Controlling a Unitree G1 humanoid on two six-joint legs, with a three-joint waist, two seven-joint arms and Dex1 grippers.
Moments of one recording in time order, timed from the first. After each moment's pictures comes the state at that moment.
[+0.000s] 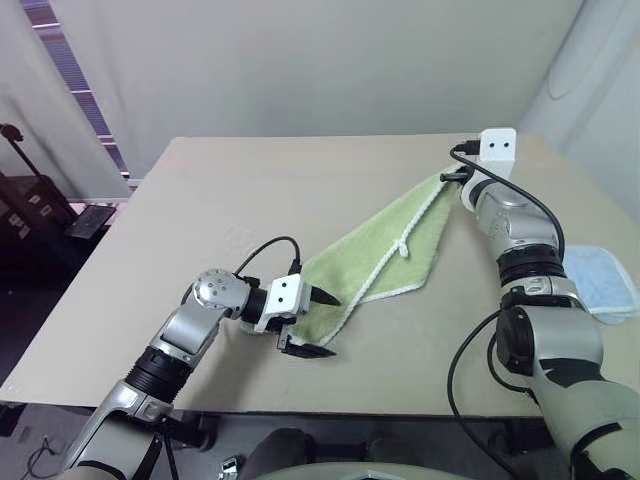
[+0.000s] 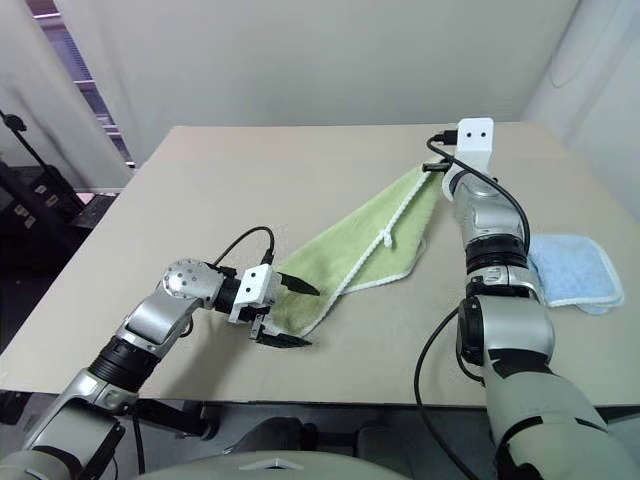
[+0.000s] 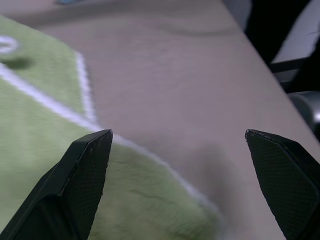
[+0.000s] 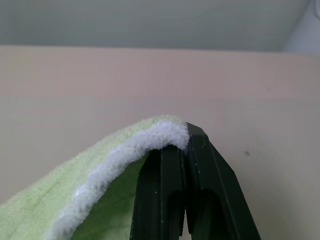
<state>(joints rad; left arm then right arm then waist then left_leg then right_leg) -0.40 0.49 -0.37 0.07 -0.20 0.07 -1.34 -0.98 -0.43 -0.17 0.88 0.12 0.36 0.08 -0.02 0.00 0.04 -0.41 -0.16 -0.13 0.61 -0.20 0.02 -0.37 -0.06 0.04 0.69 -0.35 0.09</state>
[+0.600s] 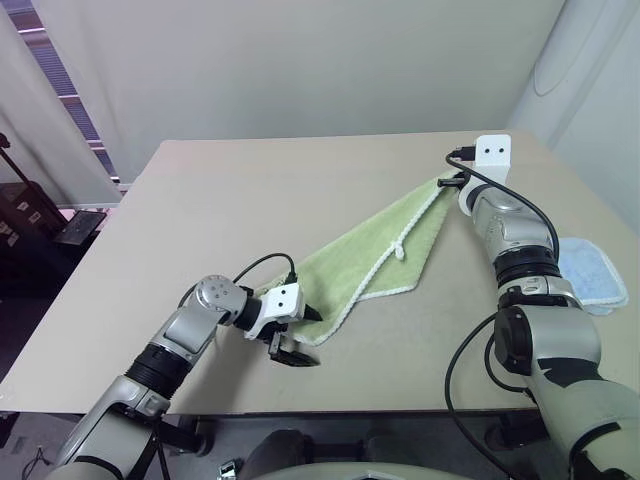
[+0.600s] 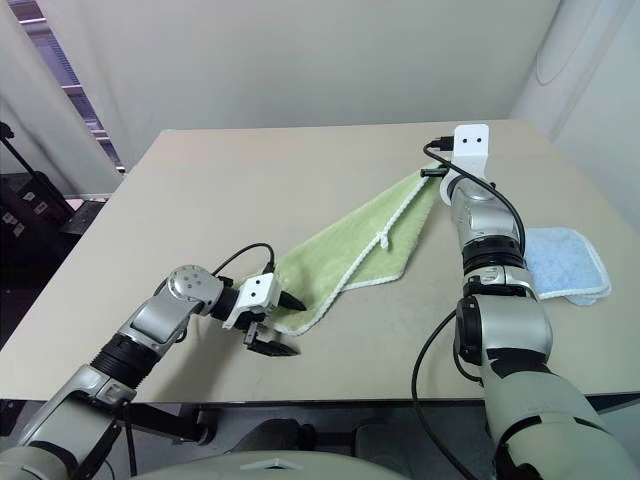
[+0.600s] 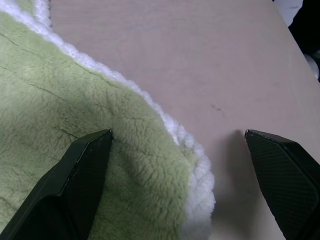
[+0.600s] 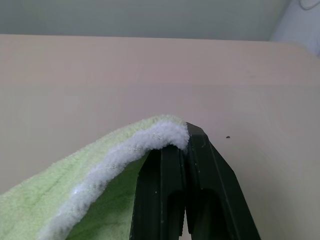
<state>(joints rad) -0.43 0.51 -0.42 0.20 -0.10 0.14 -1.33 -0.99 -0.42 -0.17 0.91 0.10 0.34 0.08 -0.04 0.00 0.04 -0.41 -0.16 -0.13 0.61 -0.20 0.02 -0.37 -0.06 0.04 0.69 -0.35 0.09</state>
